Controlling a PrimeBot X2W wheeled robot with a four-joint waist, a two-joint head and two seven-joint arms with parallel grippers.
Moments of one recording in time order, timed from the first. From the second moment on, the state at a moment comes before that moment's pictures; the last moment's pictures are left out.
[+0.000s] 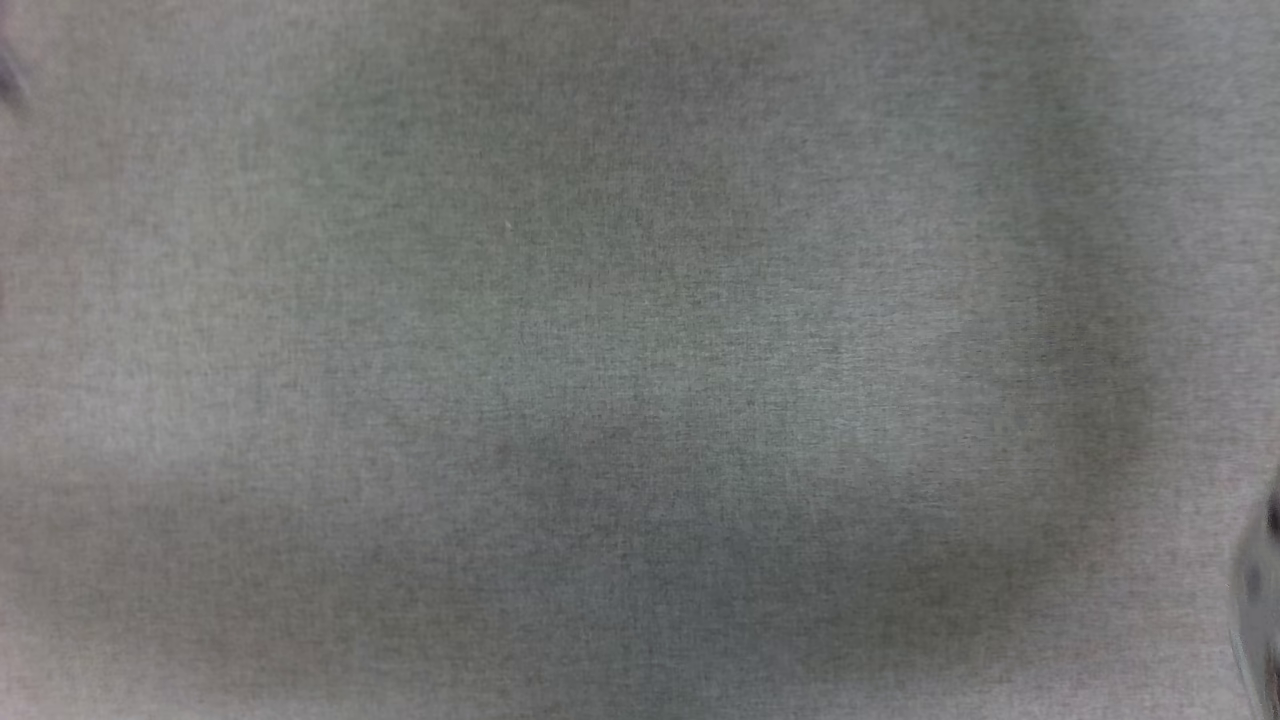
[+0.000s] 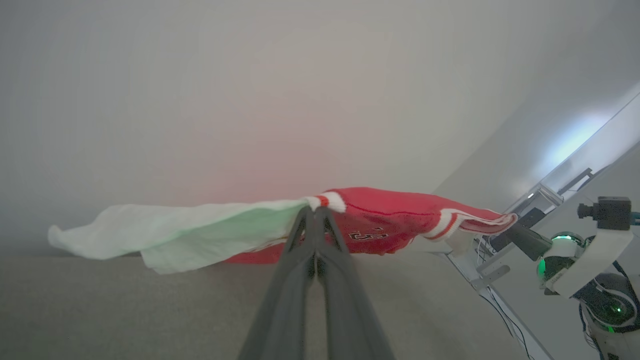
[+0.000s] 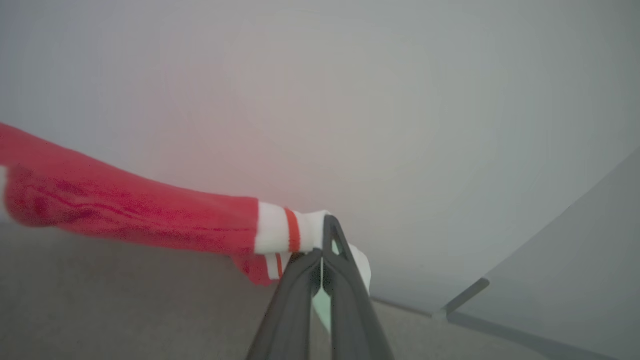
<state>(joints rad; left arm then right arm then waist) -1.27 0.95 -0.78 0.18 -1.65 -0.13 -0.12 -1.23 -0.12 0.03 0.21 -0.01 0.13 0.49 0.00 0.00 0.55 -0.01</state>
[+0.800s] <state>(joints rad) -0.45 1.14 -0.95 -0.13 -1.46 -0.13 -0.26 0.03 -0.30 0.02 -0.56 0.35 0.13 0.93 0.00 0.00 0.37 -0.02</state>
